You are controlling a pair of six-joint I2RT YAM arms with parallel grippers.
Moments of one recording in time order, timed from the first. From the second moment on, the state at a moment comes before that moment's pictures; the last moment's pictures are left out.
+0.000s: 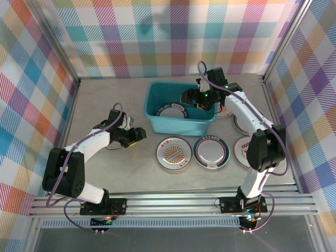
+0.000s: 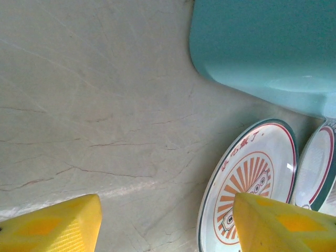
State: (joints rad) left arm -0.23 1.47 0.82 -0.43 0.46 -0.55; right arm 0.35 1.78 1.61 -0.75 -0.51 0.43
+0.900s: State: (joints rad) left arm -0.39 1.71 0.90 -0.40 0.54 -0.51; right arm 0.26 1.54 1.50 -0.78 -0.40 0.40
